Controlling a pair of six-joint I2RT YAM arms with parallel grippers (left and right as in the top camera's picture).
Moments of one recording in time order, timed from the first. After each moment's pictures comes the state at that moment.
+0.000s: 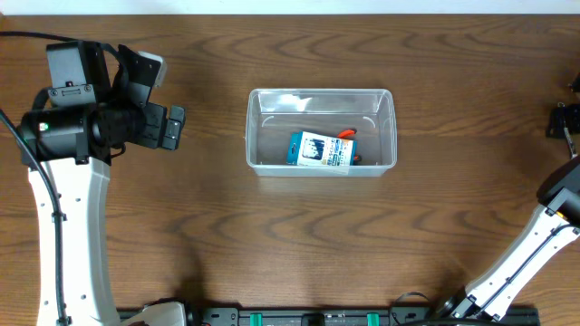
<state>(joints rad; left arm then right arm) 0.12 1.40 1.55 -1.15 0.18 0.38 -0.69 2.63 2.50 -1.30 0.01 -0.64</state>
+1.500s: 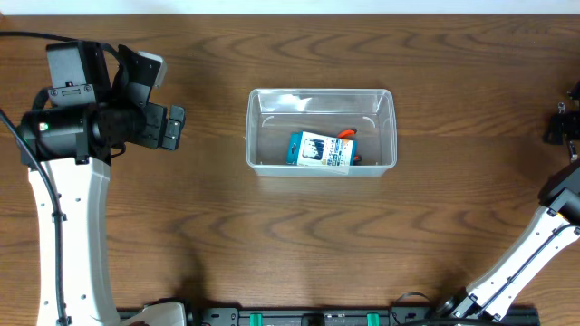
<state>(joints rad) 0.12 1.40 1.55 -1.15 0.18 0.38 -0.71 2.68 2.51 -1.27 -0.02 -0.65</state>
